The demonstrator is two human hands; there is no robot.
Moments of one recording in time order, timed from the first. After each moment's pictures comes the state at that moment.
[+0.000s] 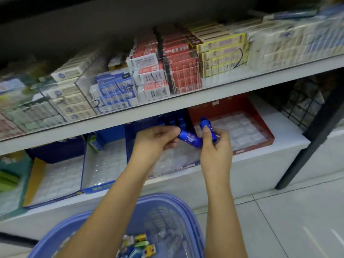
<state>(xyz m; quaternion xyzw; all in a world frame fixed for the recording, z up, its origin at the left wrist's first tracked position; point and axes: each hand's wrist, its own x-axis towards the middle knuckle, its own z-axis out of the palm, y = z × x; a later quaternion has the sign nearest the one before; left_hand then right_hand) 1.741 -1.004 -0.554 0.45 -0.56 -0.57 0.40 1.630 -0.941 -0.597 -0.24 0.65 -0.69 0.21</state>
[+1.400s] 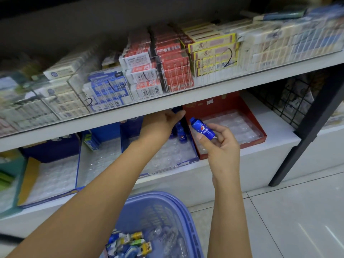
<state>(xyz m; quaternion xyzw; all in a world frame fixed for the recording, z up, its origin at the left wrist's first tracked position) 1.700 -1.036 -0.538 0.52 -0.79 -0.25 0.21 1.609 -0.922 -0.596 -0.24 0.53 -0.75 0.31</state>
